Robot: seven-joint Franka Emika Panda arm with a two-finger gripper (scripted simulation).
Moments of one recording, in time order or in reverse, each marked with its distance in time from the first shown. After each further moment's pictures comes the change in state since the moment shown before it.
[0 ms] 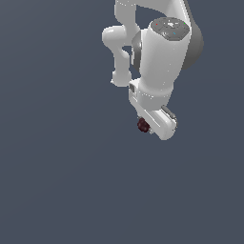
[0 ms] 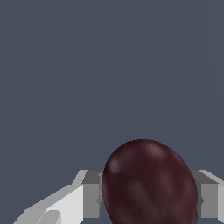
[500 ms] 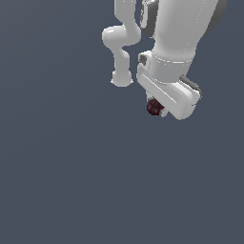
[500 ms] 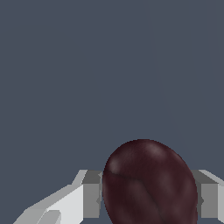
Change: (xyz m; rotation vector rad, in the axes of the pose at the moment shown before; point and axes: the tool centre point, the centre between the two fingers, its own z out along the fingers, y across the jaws) arm -0.027 0.000 -0.076 0.000 0.001 -0.001
